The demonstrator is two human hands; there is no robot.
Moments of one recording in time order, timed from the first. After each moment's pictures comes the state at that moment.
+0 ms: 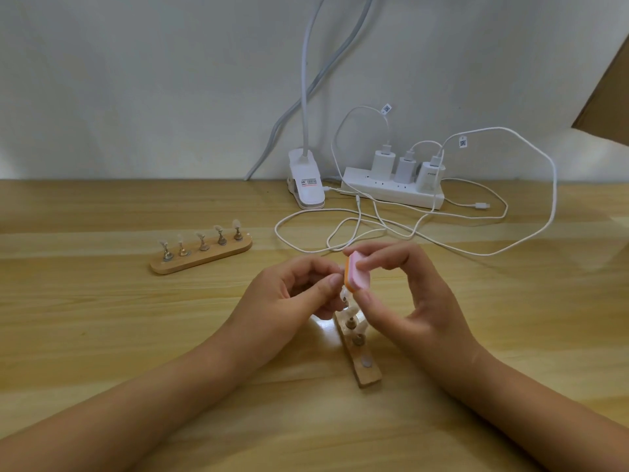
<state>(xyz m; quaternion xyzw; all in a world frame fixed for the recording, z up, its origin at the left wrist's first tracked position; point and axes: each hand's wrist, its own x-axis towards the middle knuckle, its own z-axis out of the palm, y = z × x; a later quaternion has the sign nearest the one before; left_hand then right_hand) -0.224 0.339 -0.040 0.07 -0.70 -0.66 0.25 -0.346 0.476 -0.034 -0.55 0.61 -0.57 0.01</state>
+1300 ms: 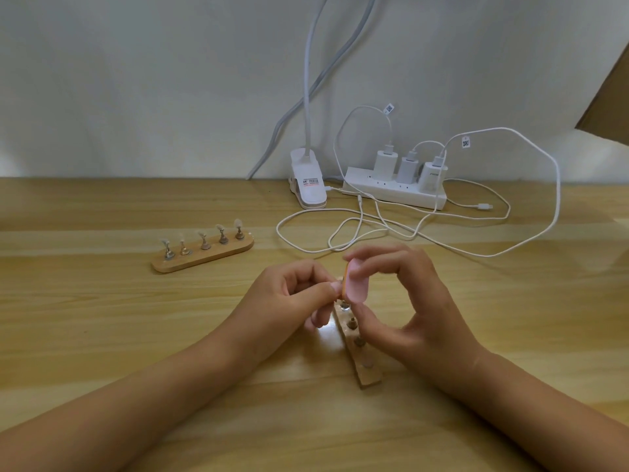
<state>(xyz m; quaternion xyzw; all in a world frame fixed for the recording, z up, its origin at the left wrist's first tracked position) -0.222 0.338 -0.032 0.10 -0.73 -0.65 0.21 -0.351 0.476 -0.034 -0.64 0.59 -0.47 -0.10</state>
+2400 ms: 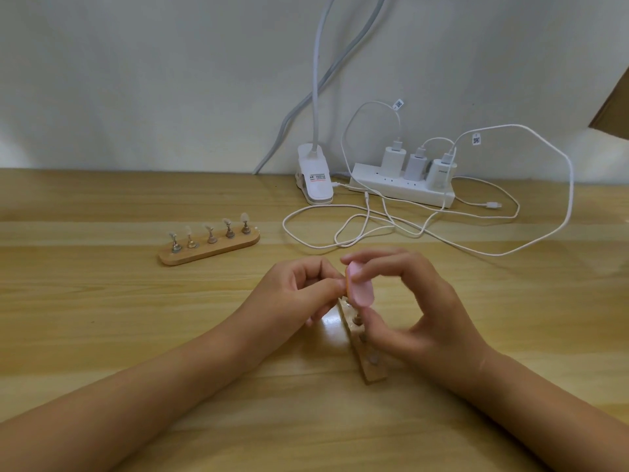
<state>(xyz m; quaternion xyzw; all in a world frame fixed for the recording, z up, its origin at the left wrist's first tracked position) -0.222 0.339 -0.032 0.11 -0.73 -0.65 0.19 -0.353 0.477 -0.037 -0.65 0.59 -0.48 -0.05</state>
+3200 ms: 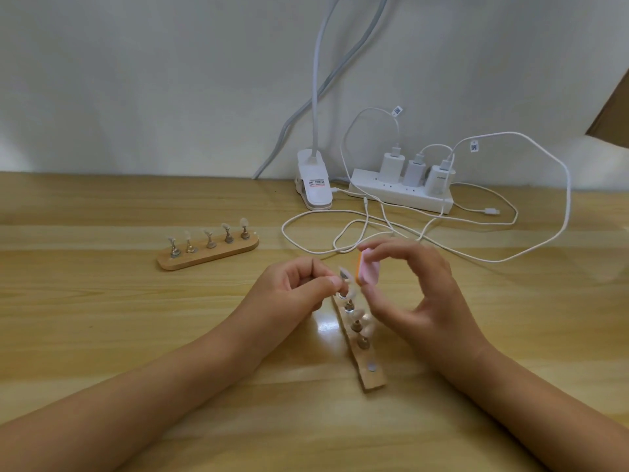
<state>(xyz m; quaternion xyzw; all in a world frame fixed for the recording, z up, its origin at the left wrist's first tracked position) -0.225 0.337 -0.033 0.13 -0.69 -0.68 0.22 -0.360 0.472 -0.037 -0.57 0.65 -0.50 -0.08</state>
